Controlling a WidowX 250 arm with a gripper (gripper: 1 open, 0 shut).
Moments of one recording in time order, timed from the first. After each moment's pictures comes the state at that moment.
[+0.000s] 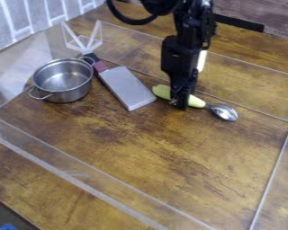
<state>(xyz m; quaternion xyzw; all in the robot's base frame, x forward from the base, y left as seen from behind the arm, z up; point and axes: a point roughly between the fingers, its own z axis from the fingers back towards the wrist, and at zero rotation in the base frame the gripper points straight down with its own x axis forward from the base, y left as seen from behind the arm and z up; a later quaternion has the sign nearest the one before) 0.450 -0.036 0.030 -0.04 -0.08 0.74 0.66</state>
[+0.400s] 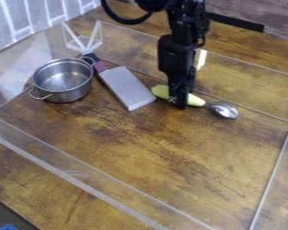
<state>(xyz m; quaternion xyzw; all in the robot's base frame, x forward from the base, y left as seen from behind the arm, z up) 0.441 -0.024 0.032 -0.03 -0.03 0.76 0.65</state>
